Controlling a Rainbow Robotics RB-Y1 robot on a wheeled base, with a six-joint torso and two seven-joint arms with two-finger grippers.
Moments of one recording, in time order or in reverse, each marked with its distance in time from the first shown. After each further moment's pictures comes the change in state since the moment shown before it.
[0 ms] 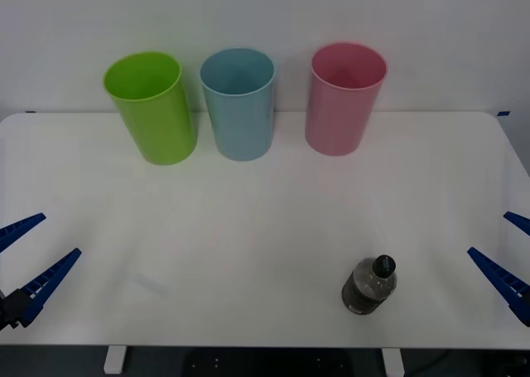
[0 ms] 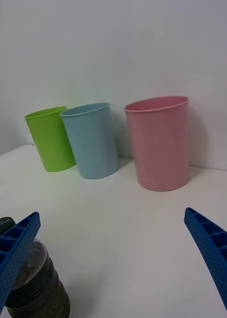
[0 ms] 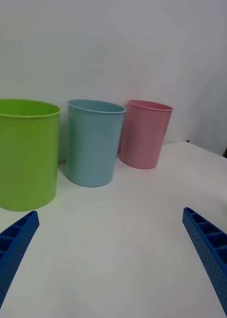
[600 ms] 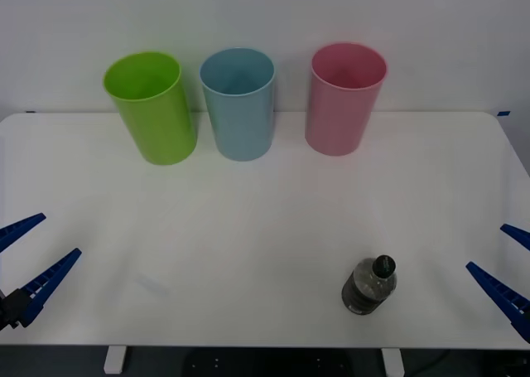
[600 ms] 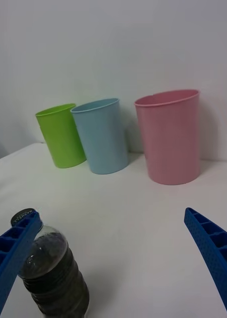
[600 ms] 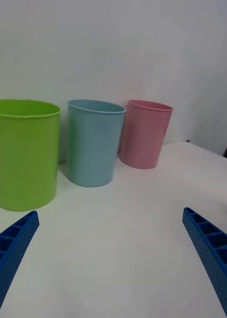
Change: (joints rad) right arm 0.070 -0.019 0.032 -0.040 -0.041 -0.002 0.002; left arm 0.000 0.000 0.000 0.000 0.000 0.000 0.000
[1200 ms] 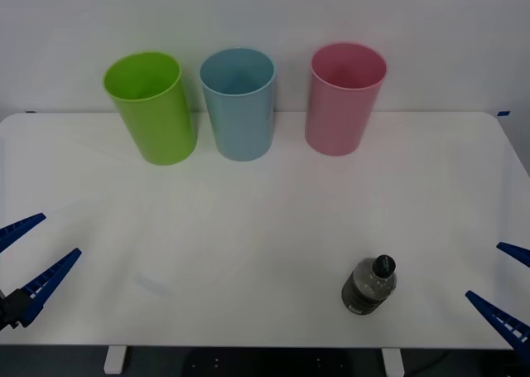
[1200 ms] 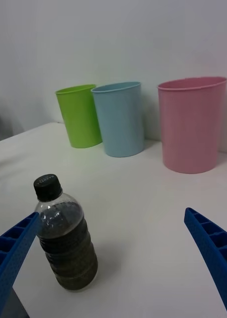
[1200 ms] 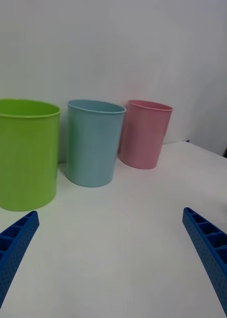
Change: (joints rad) right arm 0.024 -0.088 0.055 0.081 -0.045 -0.065 0.163; left arm 0.000 0.000 0.000 0.000 0.000 0.000 0.000
